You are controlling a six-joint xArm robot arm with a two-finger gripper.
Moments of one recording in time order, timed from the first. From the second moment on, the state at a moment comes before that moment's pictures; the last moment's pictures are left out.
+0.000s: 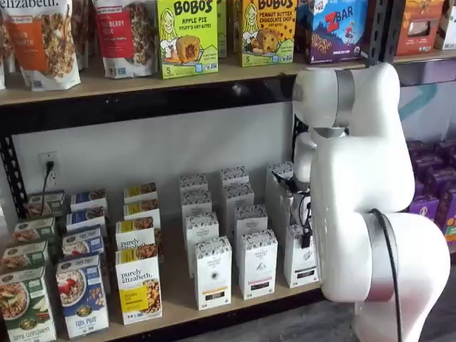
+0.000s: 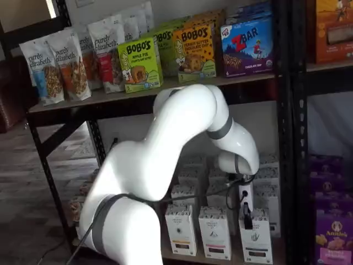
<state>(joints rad) -0.29 1.09 -1.64 -0.04 0.56 -1.82</state>
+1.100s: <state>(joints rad) -0.29 1.09 -1.61 -0.07 0.50 -1.80</state>
